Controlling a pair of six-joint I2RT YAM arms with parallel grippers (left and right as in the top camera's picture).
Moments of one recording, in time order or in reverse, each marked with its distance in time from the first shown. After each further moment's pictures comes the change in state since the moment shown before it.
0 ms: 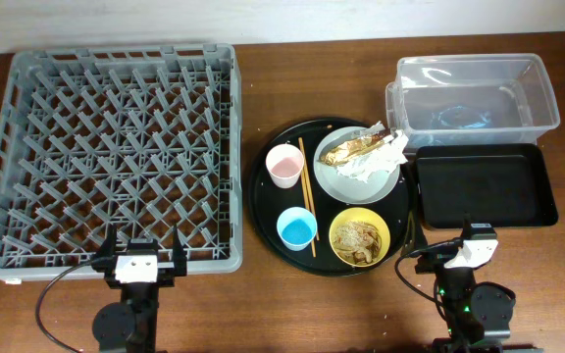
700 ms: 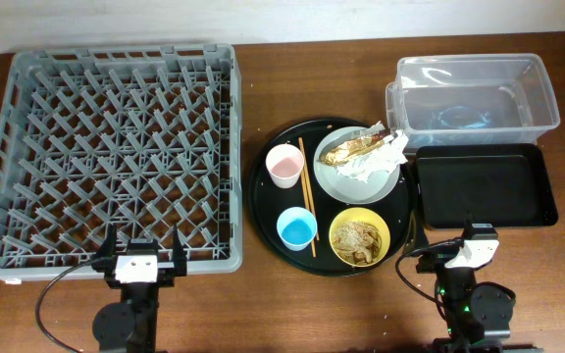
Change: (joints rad) left arm 0.000 0.000 0.000 0.000 0.000 0.000; right arm 0.000 0.000 0.000 -0.002 0.020 -0.006
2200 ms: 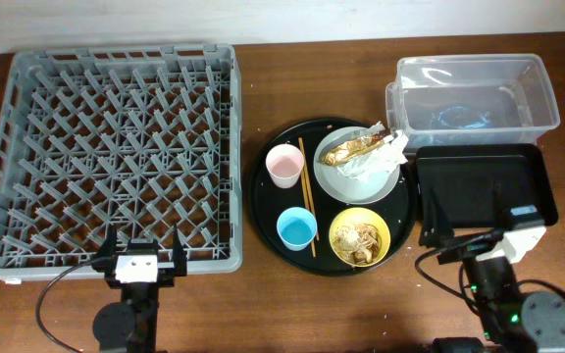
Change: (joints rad) left arm 0.000 -0.002 -0.003 -0.001 0.000 0.000; right arm 0.000 0.237 0.444 -0.037 -0.135 -0.008
